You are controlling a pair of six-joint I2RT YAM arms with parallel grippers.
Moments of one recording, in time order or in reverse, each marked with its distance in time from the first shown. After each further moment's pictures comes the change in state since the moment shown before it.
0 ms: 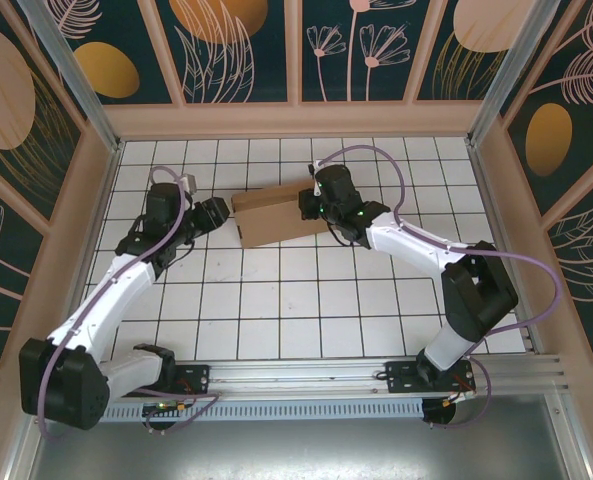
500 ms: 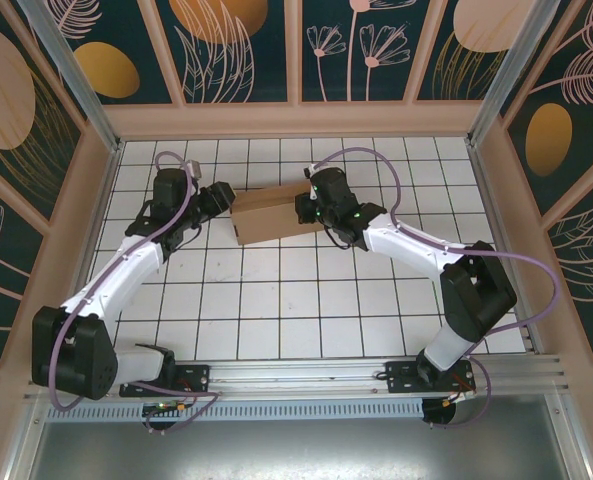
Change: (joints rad) left arm 0.014 0.138 0.079 0.100 0.024 -0.045; right arm 0.026 0.003 0.005 -0.024 0.004 0.007
